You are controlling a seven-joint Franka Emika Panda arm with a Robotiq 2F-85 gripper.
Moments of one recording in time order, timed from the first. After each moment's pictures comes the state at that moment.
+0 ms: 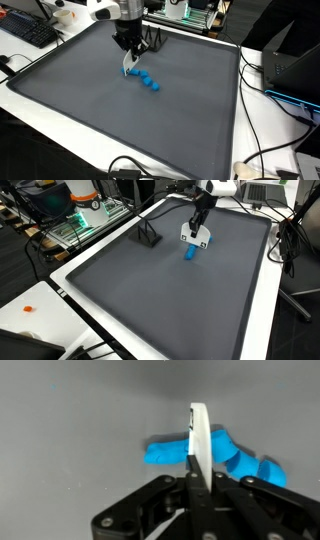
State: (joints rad) arm 0.14 0.42 -0.01 -1.90 -0.14 2.24 0.18
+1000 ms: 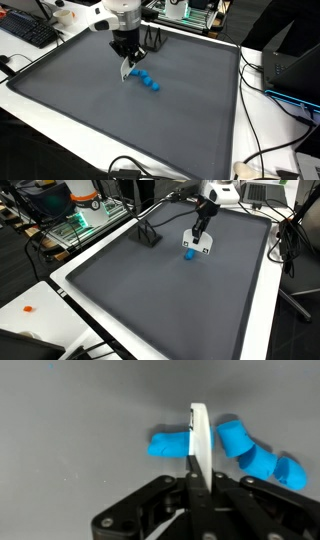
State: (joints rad) arm 0.14 0.48 -0.01 -1.86 -0.17 2.28 0.17
